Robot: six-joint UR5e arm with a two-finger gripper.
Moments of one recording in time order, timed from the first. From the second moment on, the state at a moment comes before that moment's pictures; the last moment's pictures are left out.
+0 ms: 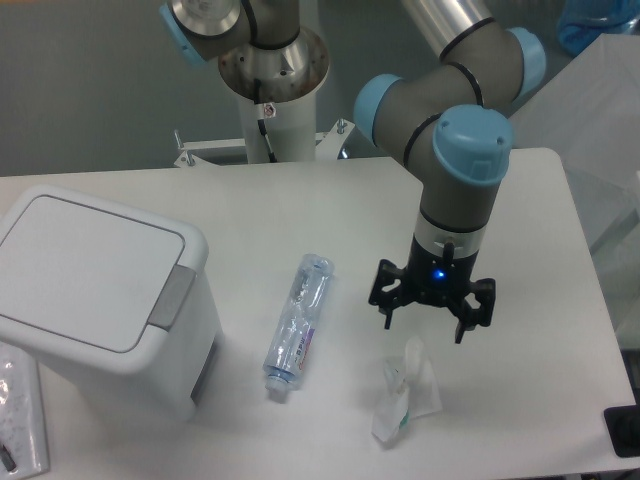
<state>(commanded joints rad) 2.57 -1.93 -1.47 -1.01 1.16 0.73</state>
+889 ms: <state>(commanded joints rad) 2.40 -1.84 -1.45 -0.98 0.94 0.31</state>
